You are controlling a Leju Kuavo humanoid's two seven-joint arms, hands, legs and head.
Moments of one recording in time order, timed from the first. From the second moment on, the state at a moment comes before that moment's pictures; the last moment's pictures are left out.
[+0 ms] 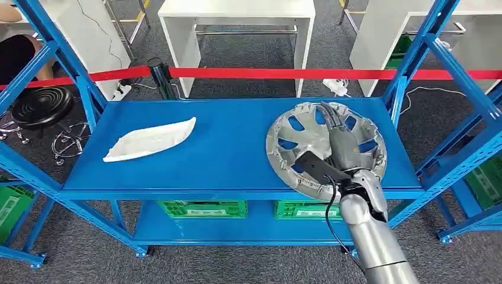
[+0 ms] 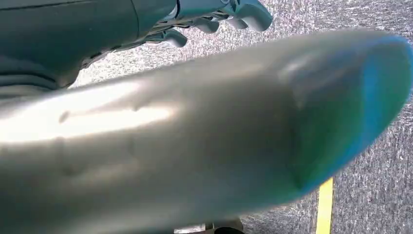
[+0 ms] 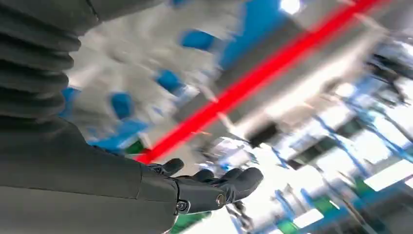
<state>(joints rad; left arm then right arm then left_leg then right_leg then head) -0.09 -0.23 0.93 -0.20 -0.84 0.33 -0.19 -0.36 0.00 0.25 -1.06 0.90 -0.08 -0.42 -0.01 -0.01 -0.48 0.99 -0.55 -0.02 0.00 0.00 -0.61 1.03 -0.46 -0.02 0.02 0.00</state>
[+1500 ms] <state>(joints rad) -0.09 -0.24 0.93 -0.20 -0.84 0.33 -0.18 -0.36 -0.03 0.29 -0.82 1.02 0.01 -0.32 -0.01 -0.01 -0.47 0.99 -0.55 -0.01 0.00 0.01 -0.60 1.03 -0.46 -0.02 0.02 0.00</state>
